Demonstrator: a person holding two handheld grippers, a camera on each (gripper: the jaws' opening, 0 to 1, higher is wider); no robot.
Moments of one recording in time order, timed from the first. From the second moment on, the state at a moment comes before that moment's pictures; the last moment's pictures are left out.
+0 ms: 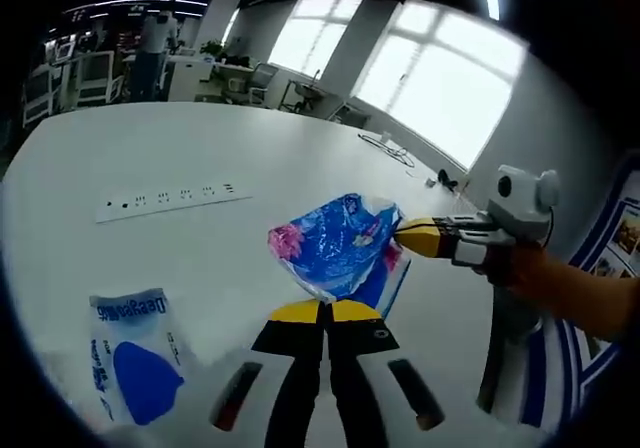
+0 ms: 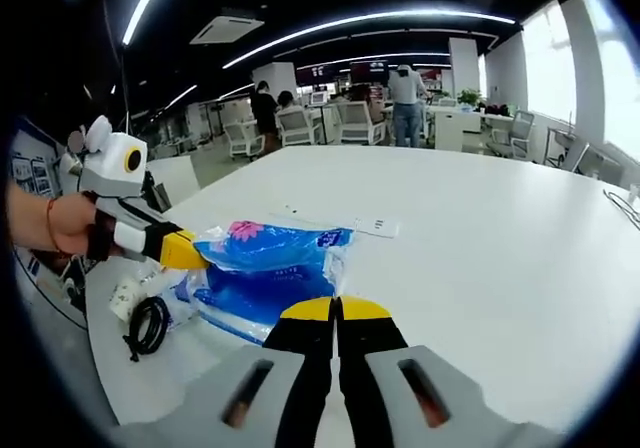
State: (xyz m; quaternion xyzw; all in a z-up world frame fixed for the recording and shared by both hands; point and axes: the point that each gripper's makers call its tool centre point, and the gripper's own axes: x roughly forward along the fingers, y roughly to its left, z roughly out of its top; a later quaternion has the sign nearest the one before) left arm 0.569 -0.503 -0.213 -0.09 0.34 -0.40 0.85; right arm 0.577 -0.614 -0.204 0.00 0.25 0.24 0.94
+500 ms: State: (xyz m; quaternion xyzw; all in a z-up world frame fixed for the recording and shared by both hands) left arm 0.577 -0.558 -0.239 -0.10 0.36 -0.42 0.83; right arm 0.574 -0.668 -0.228 0.01 0.28 0.21 0.94
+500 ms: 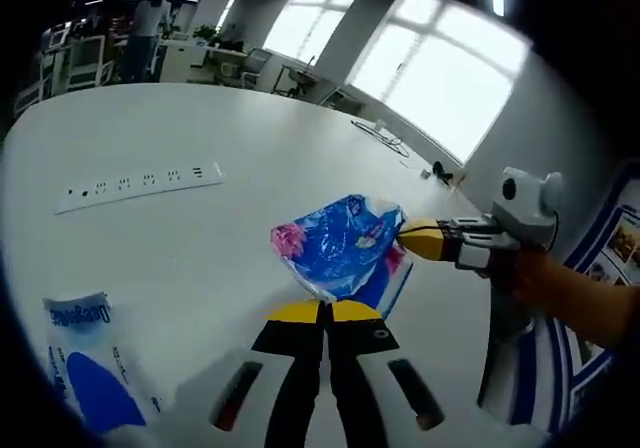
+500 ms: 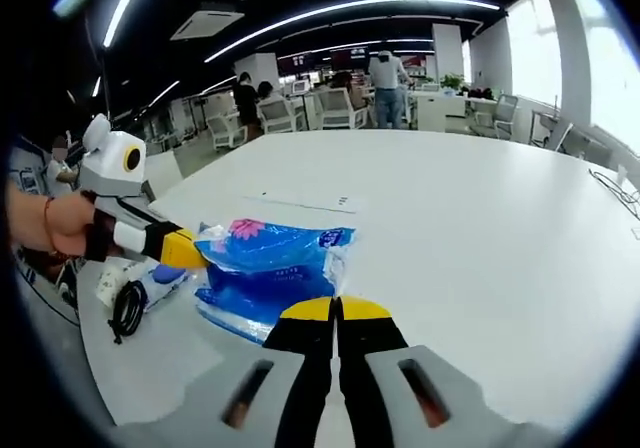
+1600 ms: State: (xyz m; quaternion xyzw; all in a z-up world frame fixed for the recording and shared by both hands) left arm 0.584 -0.616 -0.299 -0.10 0.42 -0.41 0.80; right arm 0.575 -0.730 -0.293 0.02 0.33 0.17 0.93
